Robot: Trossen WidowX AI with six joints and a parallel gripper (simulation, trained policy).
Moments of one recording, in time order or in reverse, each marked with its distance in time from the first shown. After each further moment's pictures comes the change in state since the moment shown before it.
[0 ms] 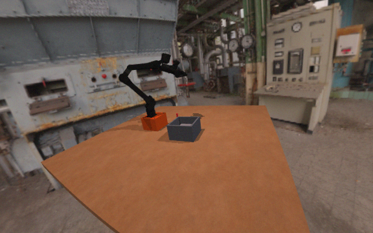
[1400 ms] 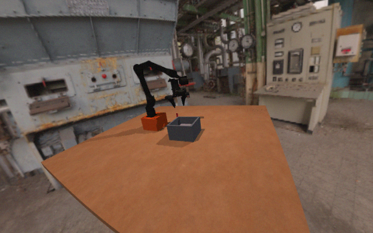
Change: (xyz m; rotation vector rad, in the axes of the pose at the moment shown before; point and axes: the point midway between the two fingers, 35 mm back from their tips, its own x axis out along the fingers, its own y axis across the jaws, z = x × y) arm 0.013 -0.127 -0.202 0.803 0.749 -0.907
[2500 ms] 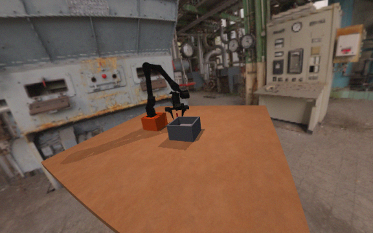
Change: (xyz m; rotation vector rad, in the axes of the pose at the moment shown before) arm 0.097 -0.015 -0.035 0.323 0.078 -0.099
